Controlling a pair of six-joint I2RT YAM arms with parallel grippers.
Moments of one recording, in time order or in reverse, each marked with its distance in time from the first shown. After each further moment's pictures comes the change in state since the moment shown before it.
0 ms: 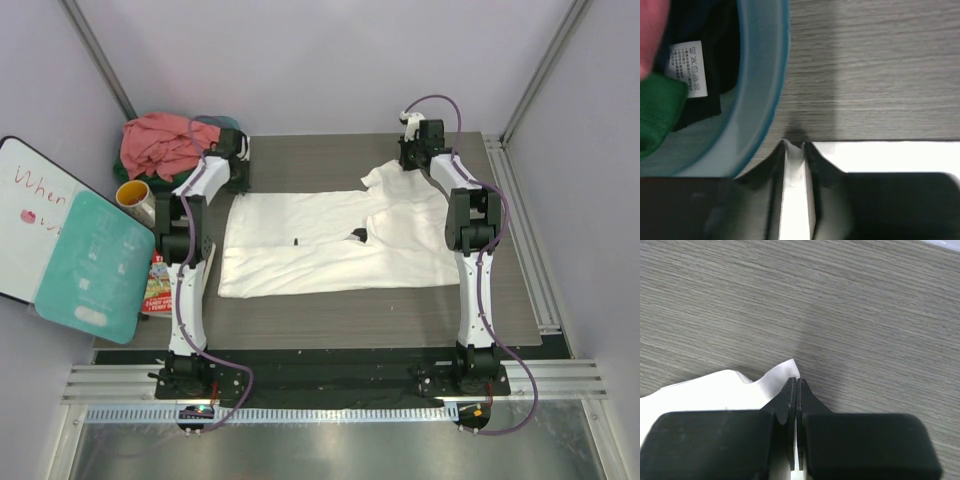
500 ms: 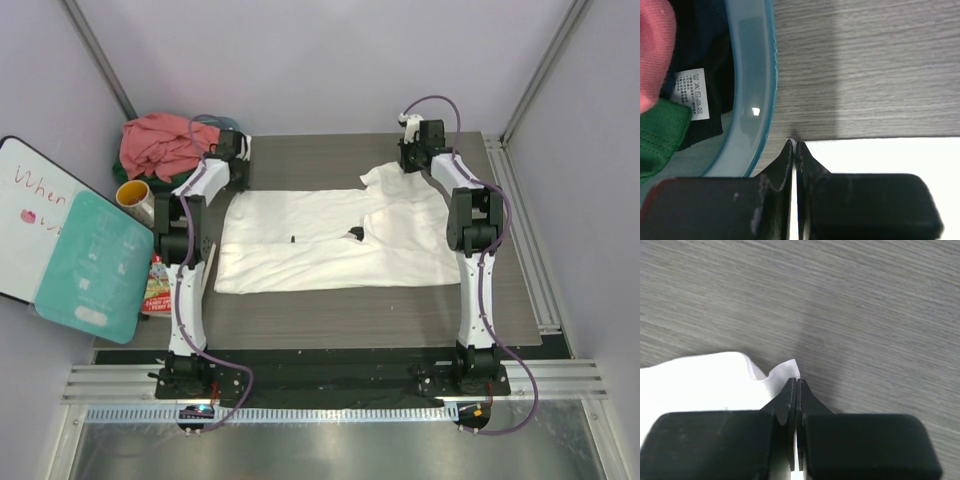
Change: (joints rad) left arm -0.001 -0.013 -0.042 0.090 -0.005 0.050; right arm 0.002 -0.035 -0.039 -0.030 0.000 -0.026
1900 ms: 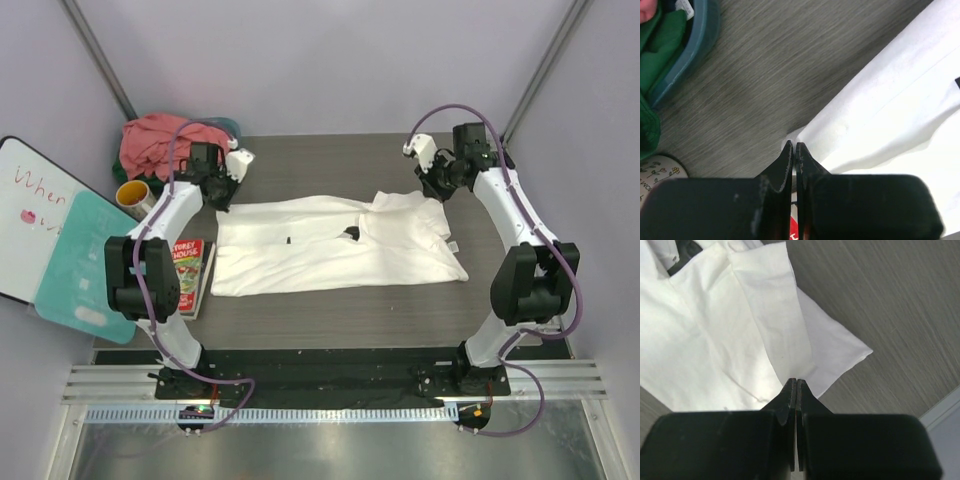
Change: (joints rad) left arm 0.018 -0.602 -0.540 -0.019 0.217 0.470; right arm -0.017 -0.814 -0.563 -0.482 -0.172 -0.598
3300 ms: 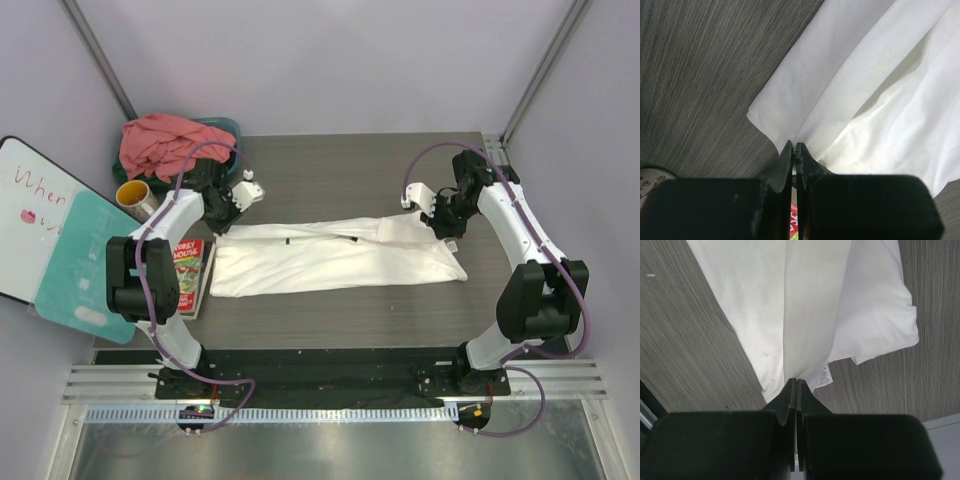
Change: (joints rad) left arm 0.000 -0.014 -0.099 -0.159 0.043 0.336; right arm -0.008 -0.128 -0.156 -0.371 0.034 -0.452
